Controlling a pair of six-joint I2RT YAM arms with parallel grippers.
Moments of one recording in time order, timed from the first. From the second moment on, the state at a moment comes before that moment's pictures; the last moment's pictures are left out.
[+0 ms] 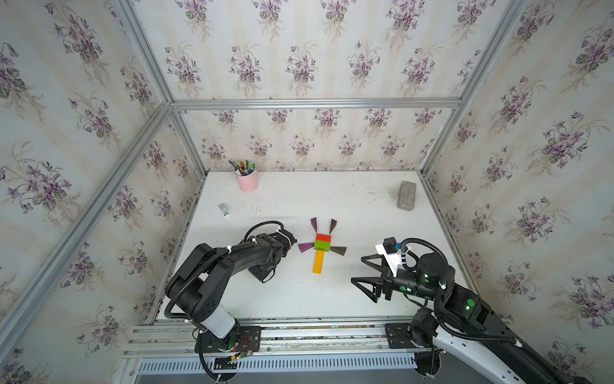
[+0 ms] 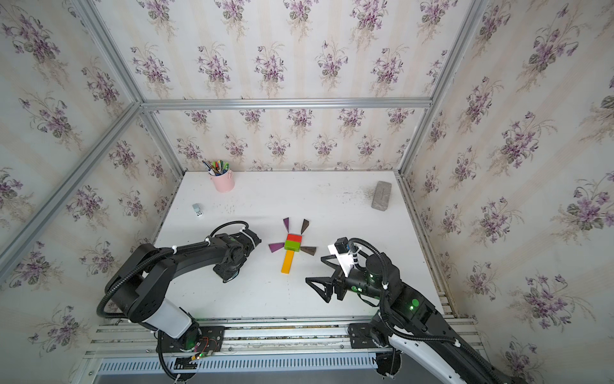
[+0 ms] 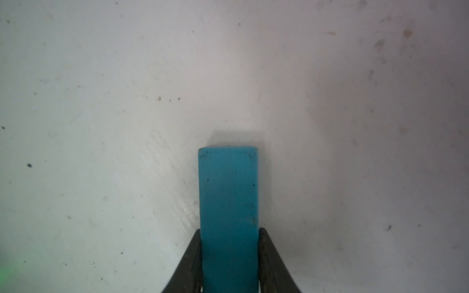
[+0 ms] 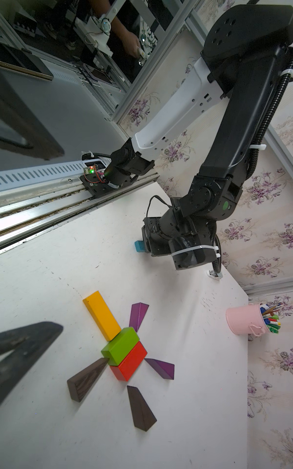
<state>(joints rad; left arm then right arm) -0.58 1.64 0.81 -0.81 -0.43 -1.49 0.79 0.43 0.56 -0.42 -0.40 0.33</state>
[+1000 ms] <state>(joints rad) -0.91 1.36 0.78 -0.77 -0.24 -0.95 0.79 0.48 0.58 -0.45 -0.36 0.34</state>
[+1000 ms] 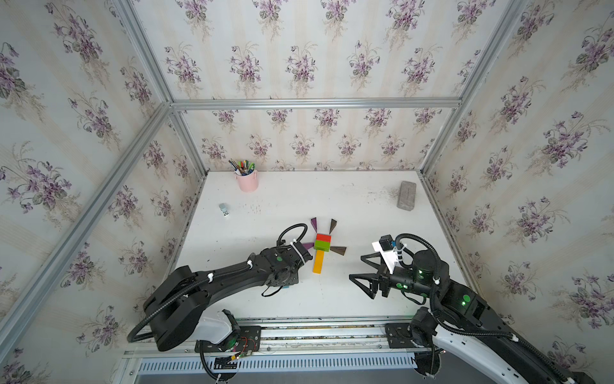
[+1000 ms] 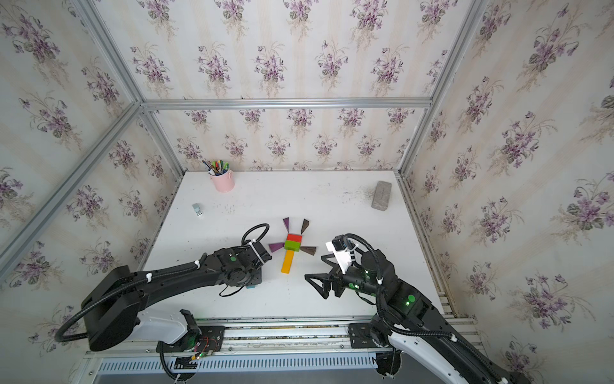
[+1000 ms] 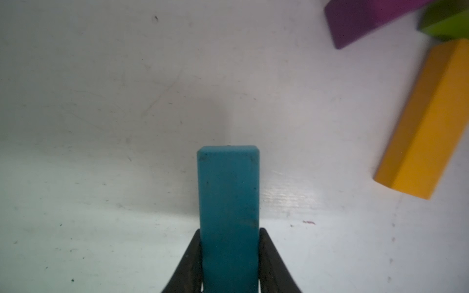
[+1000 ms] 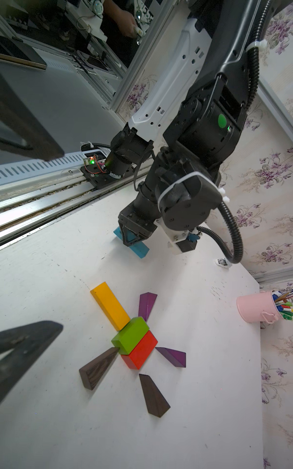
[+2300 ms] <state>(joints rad) -1.23 1.70 1.00 -0.76 -0.26 -1.03 0.79 0.31 0.64 -0.56 -0.33 0.39</state>
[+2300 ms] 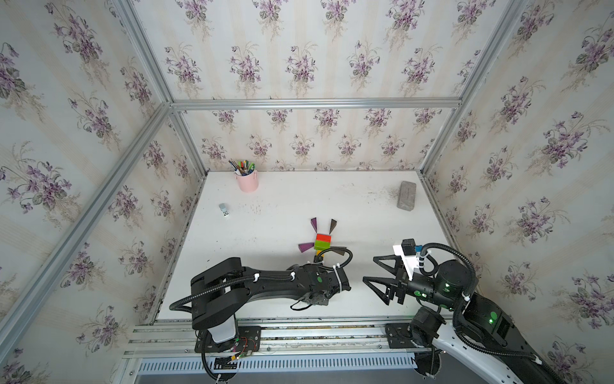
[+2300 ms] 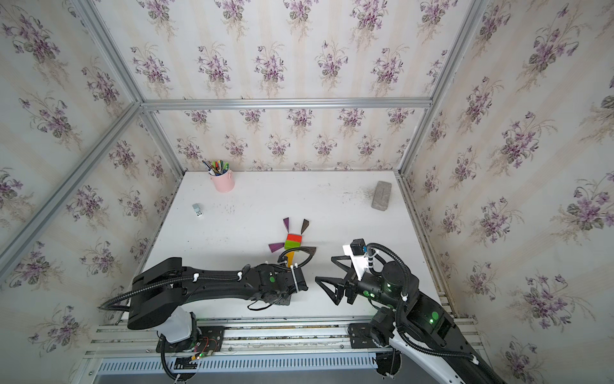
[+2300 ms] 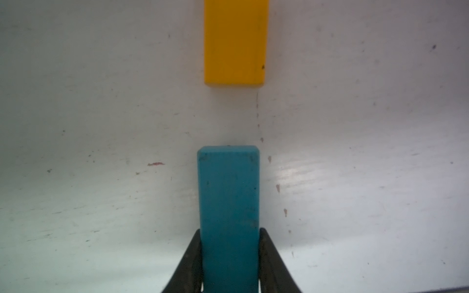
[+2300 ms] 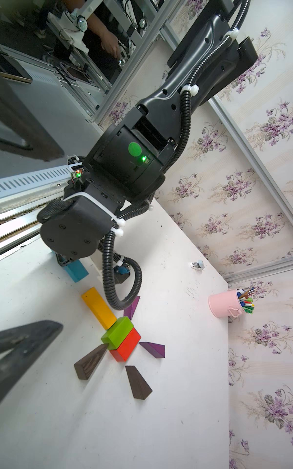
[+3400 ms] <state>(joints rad) -1.19 1.74 1.00 -0.70 -0.24 -1.00 0.79 0.30 0.63 -0.56 -0.33 0.39</state>
